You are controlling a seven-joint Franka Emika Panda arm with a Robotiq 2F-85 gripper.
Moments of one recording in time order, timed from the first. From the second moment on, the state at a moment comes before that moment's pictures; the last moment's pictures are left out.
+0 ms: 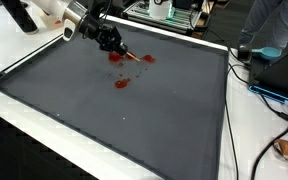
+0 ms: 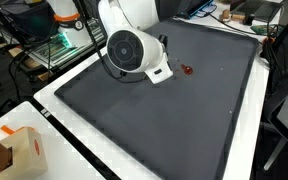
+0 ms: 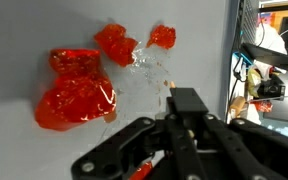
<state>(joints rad) -0.21 0.58 -0.03 -1.86 0.81 1.77 -0.88</state>
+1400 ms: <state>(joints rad) -0.16 0.37 -0.04 -1.85 0.47 1.76 -0.41</state>
